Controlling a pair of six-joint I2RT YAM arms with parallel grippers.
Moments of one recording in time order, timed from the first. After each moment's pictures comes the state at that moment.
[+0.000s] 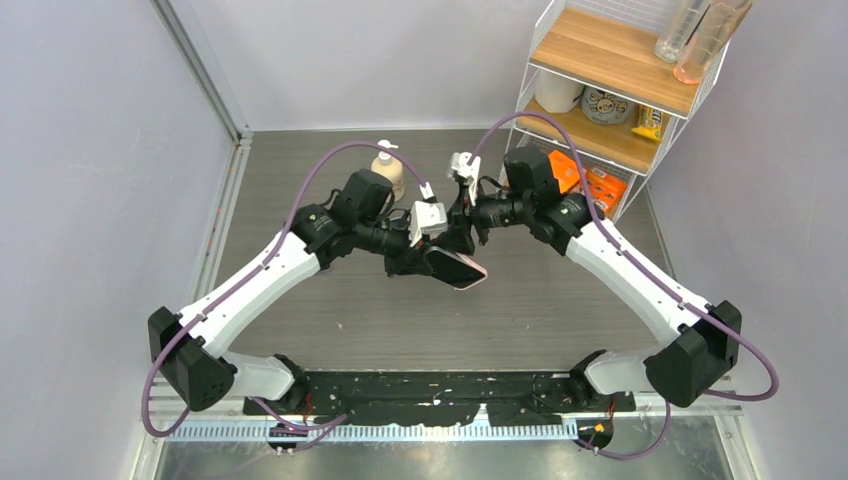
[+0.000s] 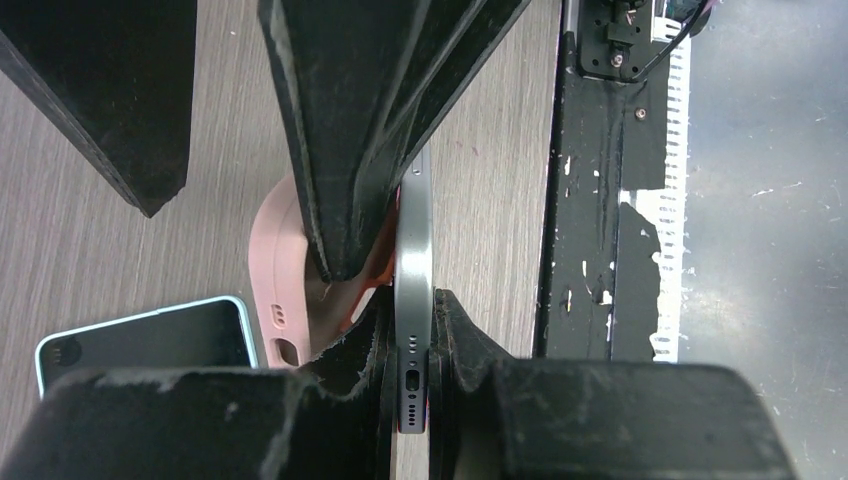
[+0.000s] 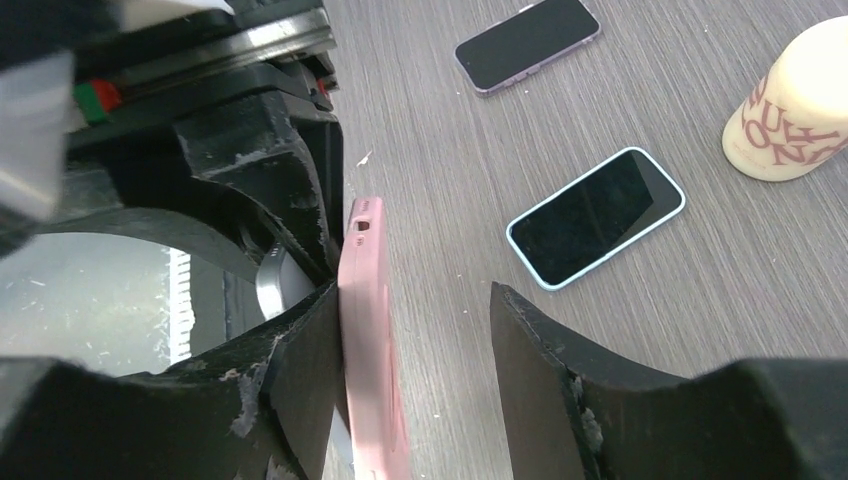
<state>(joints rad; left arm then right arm) -0.71 1.33 1.29 -0.73 0.66 0.40 0.58 1.33 1.26 -0.44 -0.79 -0.19</state>
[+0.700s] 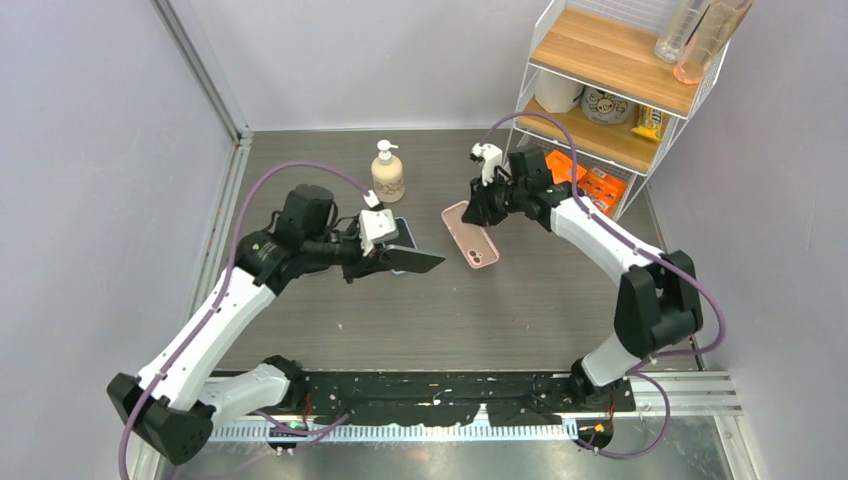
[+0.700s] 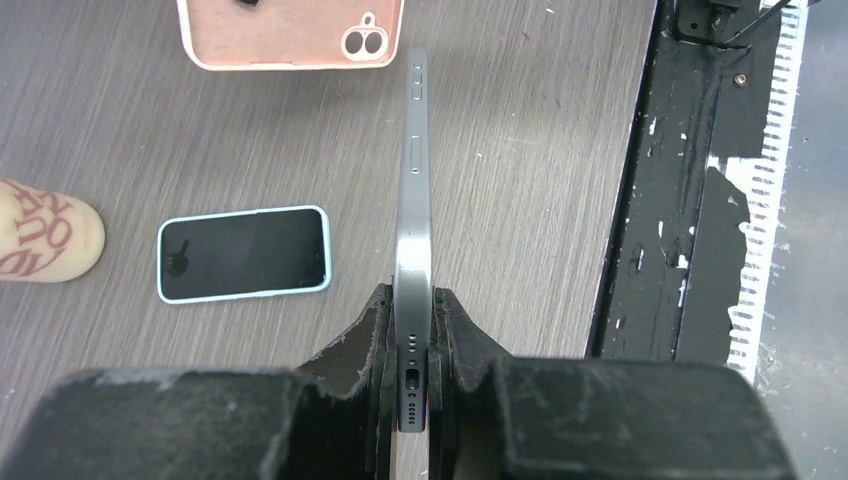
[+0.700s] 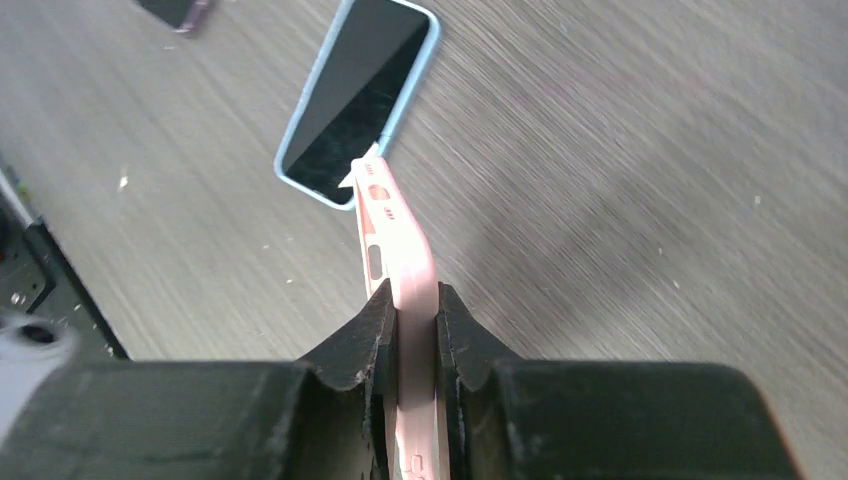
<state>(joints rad) -0.55 1.08 1.14 -0.76 0.63 0.50 0.41 1.53 1.20 -0.35 -0.53 -0.07</state>
